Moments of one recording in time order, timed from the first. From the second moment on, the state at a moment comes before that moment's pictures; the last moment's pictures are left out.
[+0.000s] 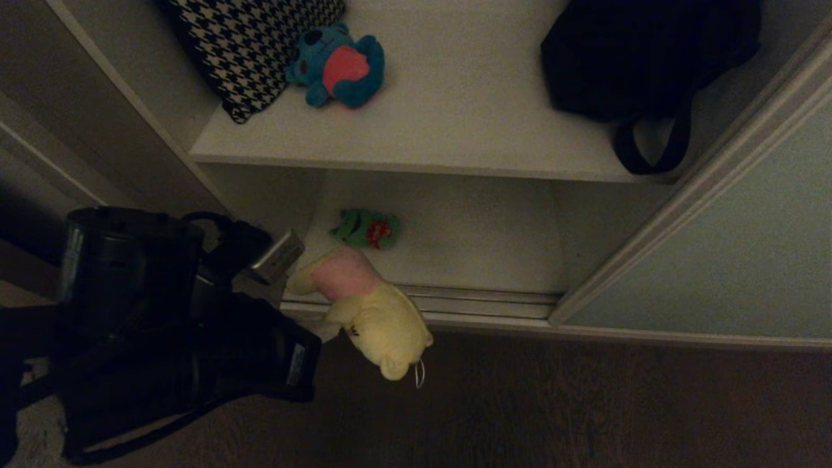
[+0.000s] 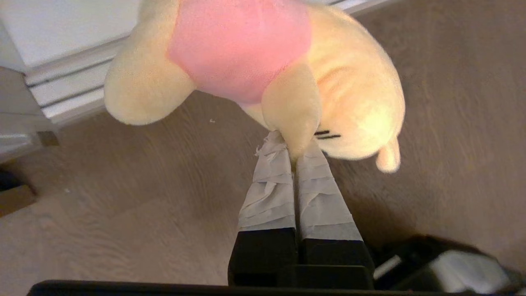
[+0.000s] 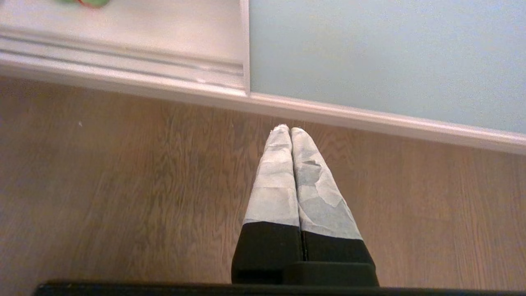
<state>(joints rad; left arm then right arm) -0.62 1.35 -0.75 -0.18 0.06 0.01 0.00 0.00 0.00 0.02 0.00 -0.03</state>
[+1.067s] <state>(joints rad) -0.62 1.36 -1.19 -0.11 0.08 0.02 0.00 0.00 0.00 0.02 0.00 -0.03</state>
